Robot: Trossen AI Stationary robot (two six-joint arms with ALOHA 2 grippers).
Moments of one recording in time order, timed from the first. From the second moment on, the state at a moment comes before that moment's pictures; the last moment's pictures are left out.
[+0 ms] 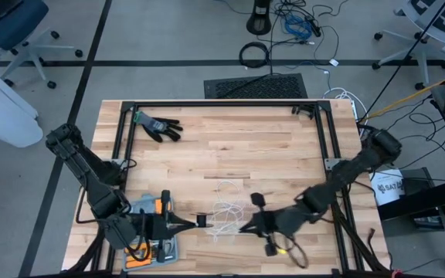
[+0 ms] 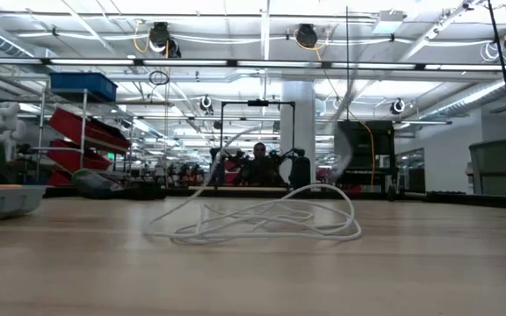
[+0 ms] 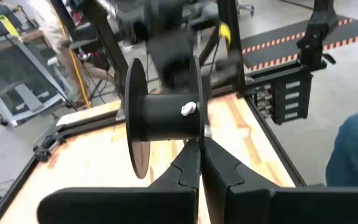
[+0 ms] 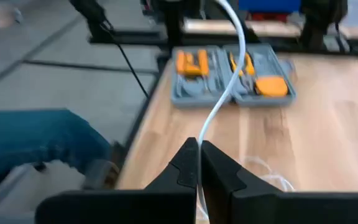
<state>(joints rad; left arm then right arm) -0.83 1.38 1.18 -0.12 -0.80 0.01 0.63 1.53 1.06 0.04 0.35 0.28</state>
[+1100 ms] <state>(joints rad) -0.77 1.44 1.18 -0.17 -0.47 -0.07 0.72 1.38 1.06 0.33 0.63 -0.13</state>
